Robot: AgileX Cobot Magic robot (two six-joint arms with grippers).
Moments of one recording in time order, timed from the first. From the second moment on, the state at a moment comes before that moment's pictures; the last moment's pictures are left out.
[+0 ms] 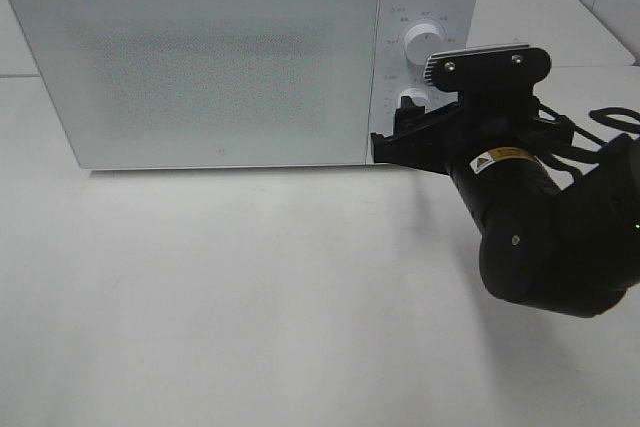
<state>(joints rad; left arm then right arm) 0.02 0.00 -0.52 -0.11 1.09 0.09 0.72 1.85 -0.59 0.80 -1.21 -0.38</state>
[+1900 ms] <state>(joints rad) 0.02 0.00 -0.52 -0.10 1.09 0.09 0.69 2.10 -0.85 0.87 -1.21 -0.34</state>
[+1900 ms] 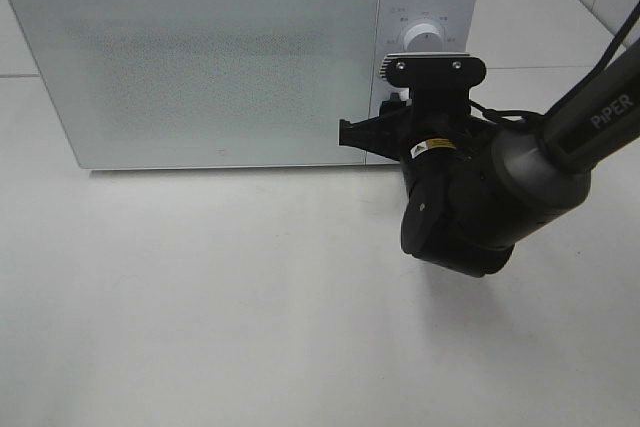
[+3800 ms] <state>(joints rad) 0.02 0.00 -0.52 -0.10 1.09 0.09 0.68 2.11 -0.83 0.80 -1.23 0.67</state>
